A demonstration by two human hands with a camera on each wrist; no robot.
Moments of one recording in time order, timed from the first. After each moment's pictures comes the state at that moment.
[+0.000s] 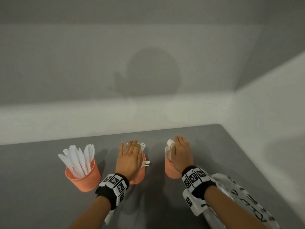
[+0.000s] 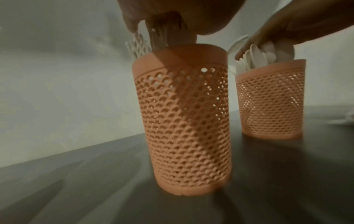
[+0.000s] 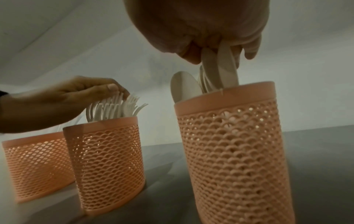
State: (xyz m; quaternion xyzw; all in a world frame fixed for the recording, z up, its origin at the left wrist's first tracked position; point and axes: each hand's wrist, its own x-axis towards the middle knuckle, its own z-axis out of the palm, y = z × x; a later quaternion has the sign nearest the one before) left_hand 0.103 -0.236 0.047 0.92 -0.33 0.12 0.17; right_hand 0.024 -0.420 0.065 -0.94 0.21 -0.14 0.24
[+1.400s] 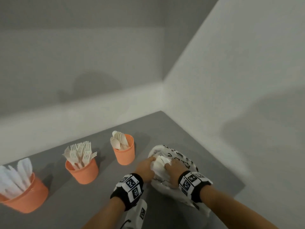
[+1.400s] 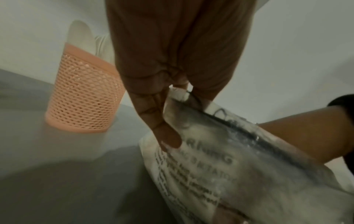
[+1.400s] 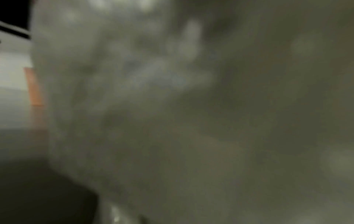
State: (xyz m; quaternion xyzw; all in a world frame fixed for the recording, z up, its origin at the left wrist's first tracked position) left_hand -0.065 -0.371 0.040 0.84 -0.42 -0.28 0.21; right_hand -0.178 -0.472 0.036 -0.93 0.29 0.20 0.06
